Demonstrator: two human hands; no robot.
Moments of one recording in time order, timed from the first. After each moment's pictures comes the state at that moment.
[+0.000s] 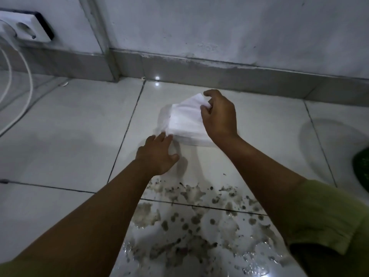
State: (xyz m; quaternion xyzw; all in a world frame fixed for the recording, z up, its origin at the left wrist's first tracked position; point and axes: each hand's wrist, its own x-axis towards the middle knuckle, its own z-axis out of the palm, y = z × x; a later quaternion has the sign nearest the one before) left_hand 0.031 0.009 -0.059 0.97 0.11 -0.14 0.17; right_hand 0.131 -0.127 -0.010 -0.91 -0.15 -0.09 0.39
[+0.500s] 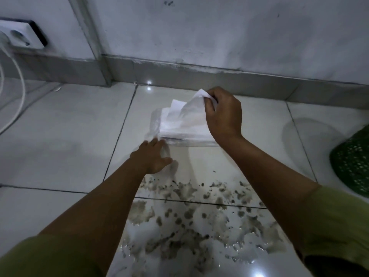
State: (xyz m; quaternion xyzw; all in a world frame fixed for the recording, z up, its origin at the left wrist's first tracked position) left_hand 0.031 0.015 -0.069 0.96 0.09 -0.20 0.19; right_hand 0.115 -0.153 0.020 -0.89 -0.16 -0.20 0.39
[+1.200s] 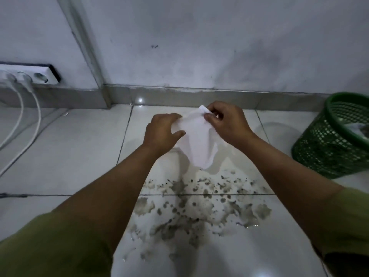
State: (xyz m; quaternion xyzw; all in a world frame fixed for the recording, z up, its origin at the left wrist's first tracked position) left_hand 0.026 -0.043 0.067 0.94 0.03 0.10 0.31; right_hand 0.068 -0.224 0.110 -0.91 -0.22 -0.08 0.35
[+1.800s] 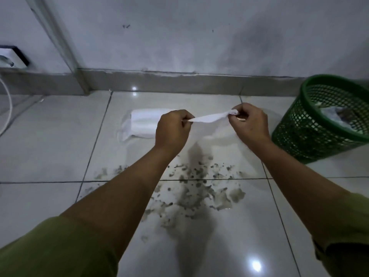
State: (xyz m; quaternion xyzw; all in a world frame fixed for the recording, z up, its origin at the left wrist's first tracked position) left_hand 0.015 -0.159 0.069 0.90 0.06 0.14 0.42; right_hand 0.061 -0.343 0.079 -0.89 -0.07 -0.14 0.42
